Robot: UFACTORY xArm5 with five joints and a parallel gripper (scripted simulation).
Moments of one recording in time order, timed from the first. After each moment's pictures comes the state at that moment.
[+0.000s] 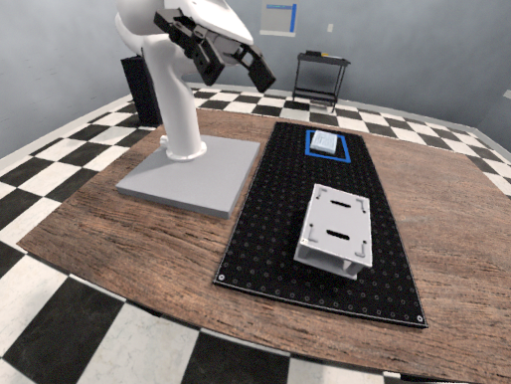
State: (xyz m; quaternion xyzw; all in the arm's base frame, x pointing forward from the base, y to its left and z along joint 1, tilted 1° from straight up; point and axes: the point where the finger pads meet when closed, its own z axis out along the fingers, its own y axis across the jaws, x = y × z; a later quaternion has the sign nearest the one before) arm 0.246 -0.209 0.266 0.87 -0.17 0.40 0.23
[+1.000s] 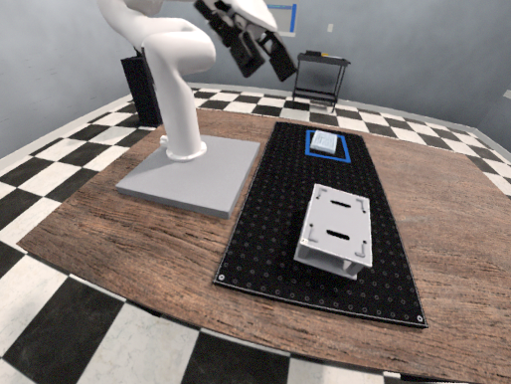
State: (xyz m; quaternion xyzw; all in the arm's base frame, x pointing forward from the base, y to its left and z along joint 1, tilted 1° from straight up) arm 0.277 -0.177 0.274 0.92 -0.14 0.34 0.15
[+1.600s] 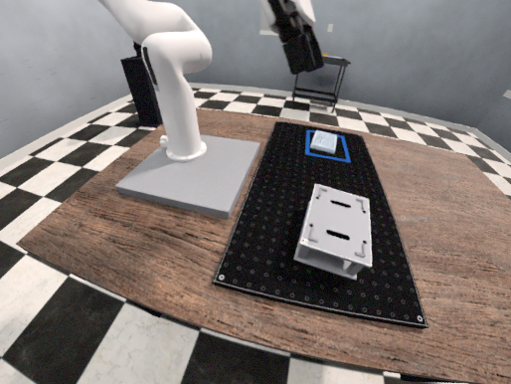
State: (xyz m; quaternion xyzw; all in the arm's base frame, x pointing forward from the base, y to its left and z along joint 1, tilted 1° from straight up) arm 0.325 -0.125 0.277 0.96 -0.09 0.24 0.07
